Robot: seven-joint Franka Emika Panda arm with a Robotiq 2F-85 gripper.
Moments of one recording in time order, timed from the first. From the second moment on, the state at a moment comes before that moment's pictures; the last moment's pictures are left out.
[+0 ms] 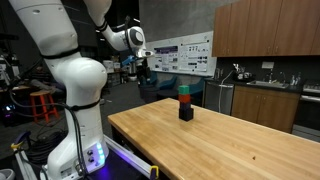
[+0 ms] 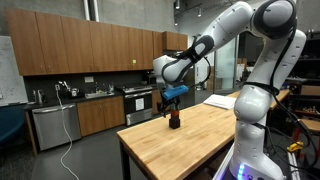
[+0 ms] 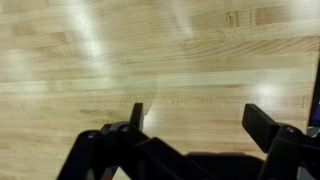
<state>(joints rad) 0.00 -0.35 0.23 -2.56 -0.14 2.14 0.62</state>
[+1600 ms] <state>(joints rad) -0.21 -0.35 -0.05 -2.49 -0.28 2.32 0.27</state>
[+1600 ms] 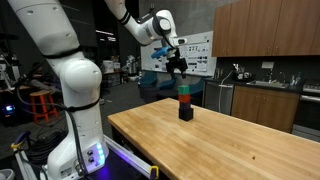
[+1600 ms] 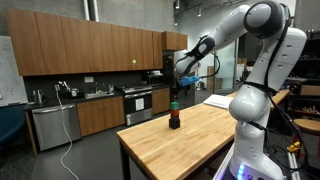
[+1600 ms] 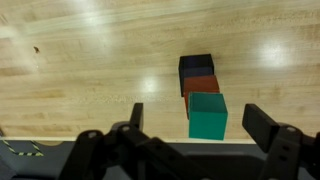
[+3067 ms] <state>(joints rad) -0.17 0.02 -0.09 -2.26 -0.11 2.37 0.05</state>
